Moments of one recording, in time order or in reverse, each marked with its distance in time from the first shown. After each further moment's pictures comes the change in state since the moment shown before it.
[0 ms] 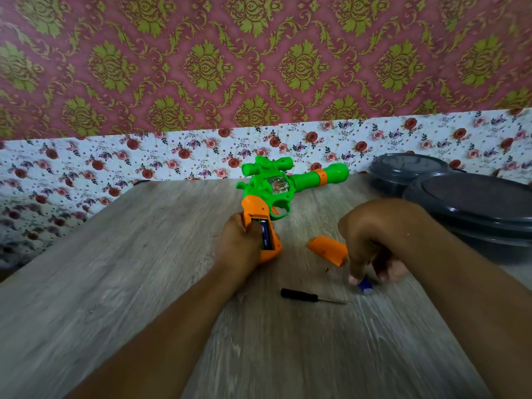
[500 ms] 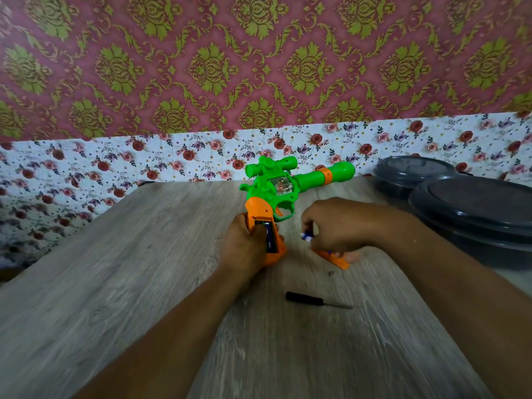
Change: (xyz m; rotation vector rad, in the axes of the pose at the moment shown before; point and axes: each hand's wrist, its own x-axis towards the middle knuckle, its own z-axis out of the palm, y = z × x) left_hand 0.002 -0.001 0.000 -0.024 0.007 0.012; right_hand 0.011 -0.019 0.001 0.221 0.552 -0.395
